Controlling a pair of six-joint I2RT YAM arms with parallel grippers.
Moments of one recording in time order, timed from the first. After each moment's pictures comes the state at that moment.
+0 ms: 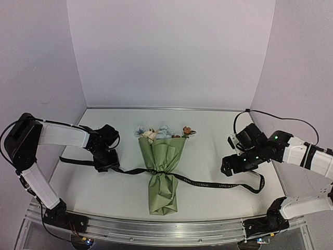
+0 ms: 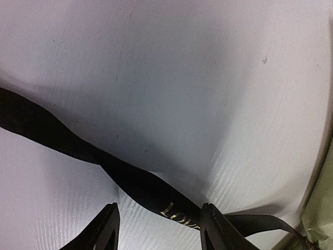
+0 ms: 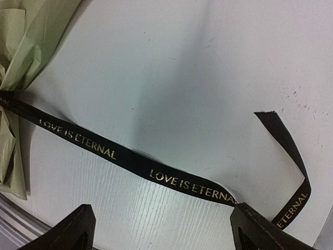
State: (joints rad) left arm -0.59 1.64 0.91 -0.58 -0.05 -0.91; right arm 0.68 1.13 0.84 -0.82 0.11 0.40
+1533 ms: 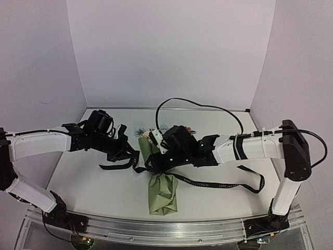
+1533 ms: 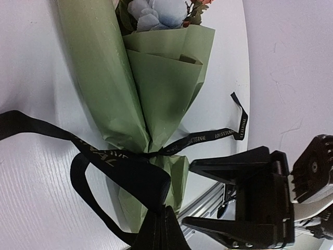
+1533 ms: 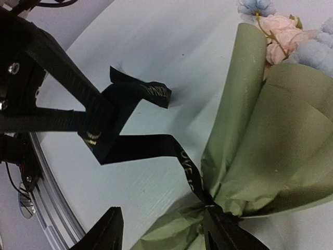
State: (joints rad) left arm -0.68 1.35 0.88 -0.30 0.45 -0.89; right arm 1.08 1.84 1.28 -0.14 -0.03 0.47
